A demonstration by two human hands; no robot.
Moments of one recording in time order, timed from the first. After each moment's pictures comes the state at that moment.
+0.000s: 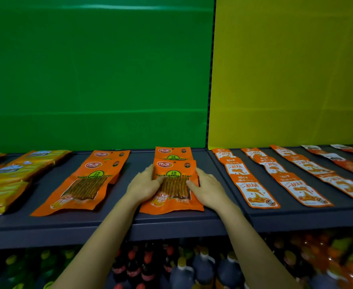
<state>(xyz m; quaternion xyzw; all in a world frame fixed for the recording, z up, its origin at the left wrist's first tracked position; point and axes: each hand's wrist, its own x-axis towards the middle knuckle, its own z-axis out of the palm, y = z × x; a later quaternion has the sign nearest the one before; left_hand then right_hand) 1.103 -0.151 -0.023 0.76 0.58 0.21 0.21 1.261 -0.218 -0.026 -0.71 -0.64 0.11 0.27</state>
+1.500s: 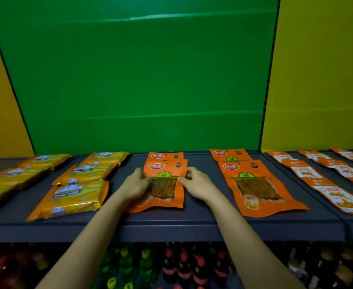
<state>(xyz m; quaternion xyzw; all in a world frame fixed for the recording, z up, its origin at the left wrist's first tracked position) 0.908 -0.109 -0.016 0.69 0.63 0.24 0.25 1.078 -0.160 -0.011 -0.68 -0.63 0.23 0.30</state>
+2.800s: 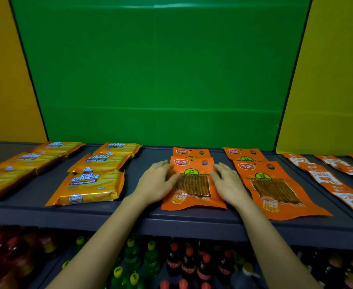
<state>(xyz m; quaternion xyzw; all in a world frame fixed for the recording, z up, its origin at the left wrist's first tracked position) 0.911 -0.123 -0.023 0.81 0.53 0.24 0.07 1.096 -0.159 -0.025 -0.71 -0.62 0.11 0.31</state>
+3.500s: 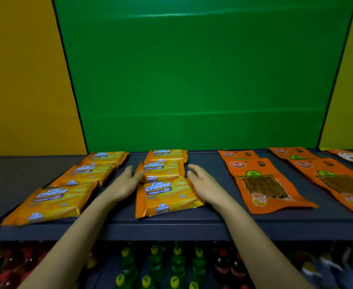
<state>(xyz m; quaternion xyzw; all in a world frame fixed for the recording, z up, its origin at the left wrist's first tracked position) 0.677 -0.068 -0.015 0.67 0.61 0.29 0.31 0.876 -0.126 -0.013 -0.62 -0.63 0.27 0.38</state>
